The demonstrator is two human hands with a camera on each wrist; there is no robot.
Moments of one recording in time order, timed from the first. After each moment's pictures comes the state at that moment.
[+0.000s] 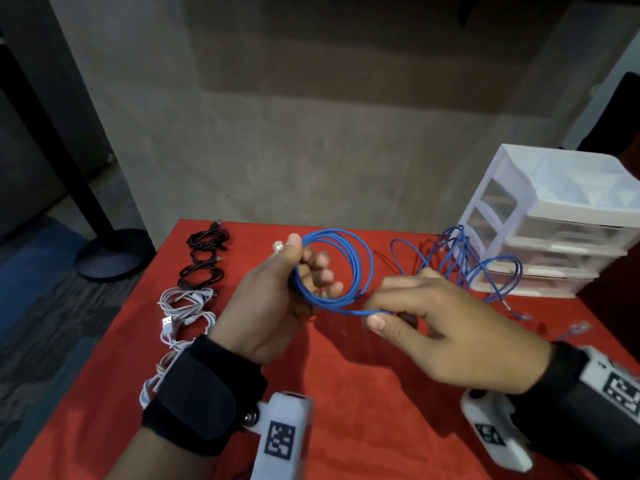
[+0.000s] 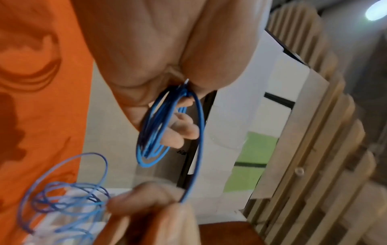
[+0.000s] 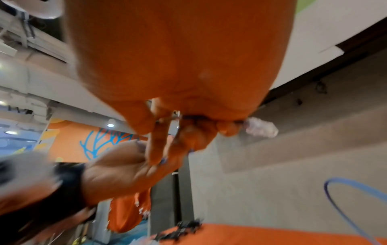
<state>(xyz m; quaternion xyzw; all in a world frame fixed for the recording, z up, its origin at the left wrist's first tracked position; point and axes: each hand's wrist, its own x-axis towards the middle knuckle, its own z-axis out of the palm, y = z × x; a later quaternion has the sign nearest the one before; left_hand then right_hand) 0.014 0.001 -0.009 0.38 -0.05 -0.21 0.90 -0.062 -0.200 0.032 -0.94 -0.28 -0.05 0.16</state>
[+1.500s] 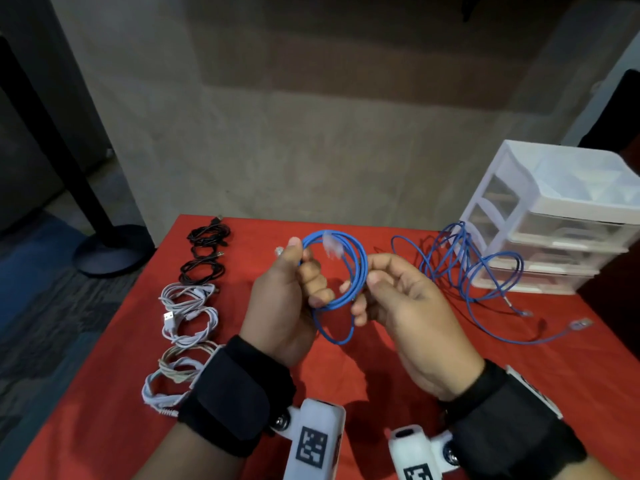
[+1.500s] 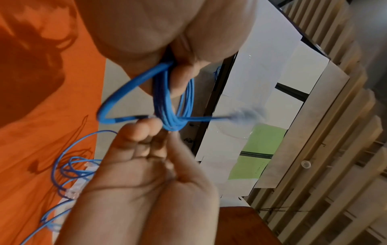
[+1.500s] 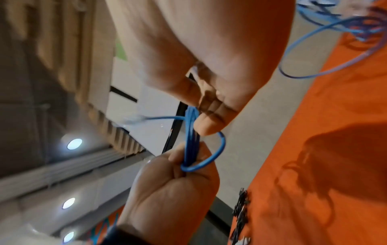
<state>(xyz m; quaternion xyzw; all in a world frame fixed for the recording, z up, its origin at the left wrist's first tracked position) 0.011 -0.015 -0.022 0.30 0.02 -0.15 0.94 -0.042 -0.151 -0.020 -0.65 -0.01 -0.09 0.75</state>
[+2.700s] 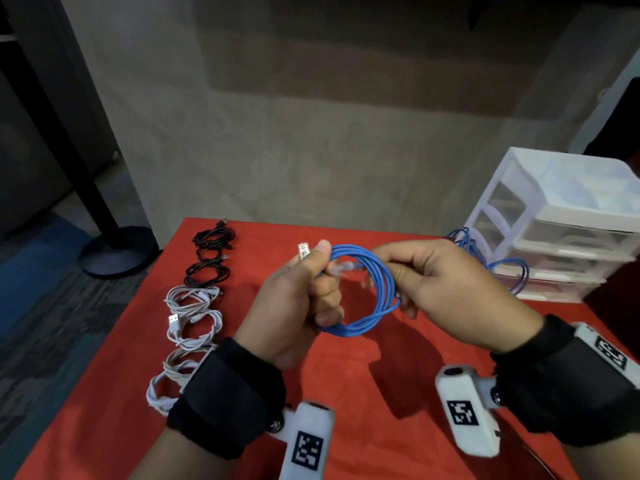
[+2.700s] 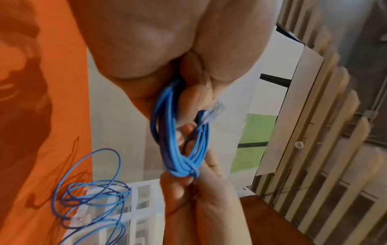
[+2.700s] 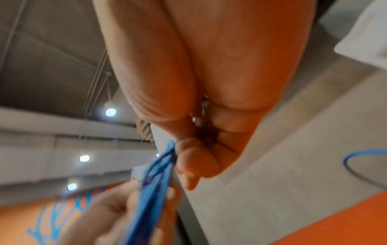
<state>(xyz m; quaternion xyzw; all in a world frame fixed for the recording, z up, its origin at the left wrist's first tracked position) 0.001 -0.005 -0.007 0.41 -0.06 -0.21 0.88 -0.029 -0.187 0.038 -0.88 -0.13 -0.03 0.45</state>
